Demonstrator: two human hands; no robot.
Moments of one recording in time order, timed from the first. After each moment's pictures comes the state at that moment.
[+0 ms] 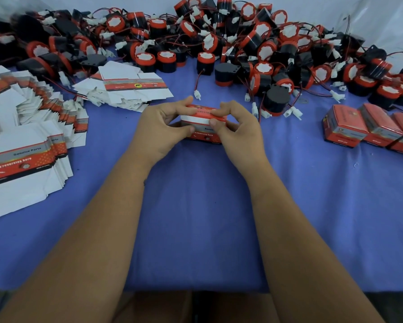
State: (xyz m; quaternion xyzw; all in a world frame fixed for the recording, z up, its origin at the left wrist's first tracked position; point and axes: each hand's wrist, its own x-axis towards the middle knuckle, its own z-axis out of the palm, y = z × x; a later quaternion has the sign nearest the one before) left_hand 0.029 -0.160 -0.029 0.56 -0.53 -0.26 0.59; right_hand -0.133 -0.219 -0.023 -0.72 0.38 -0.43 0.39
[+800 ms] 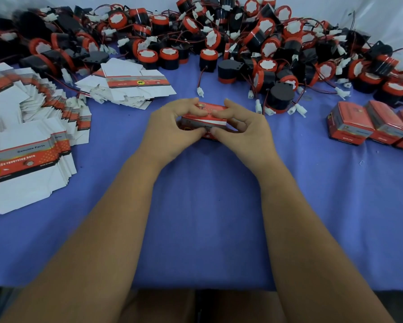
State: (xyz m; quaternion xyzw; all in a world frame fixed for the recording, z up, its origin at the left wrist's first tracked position) left_hand 0.021 -0.161 -0.033 0.59 -0.56 -0.19 0.55; right_hand -0.144 -0.222 -0.025 -0.73 0.33 -0.39 0.44
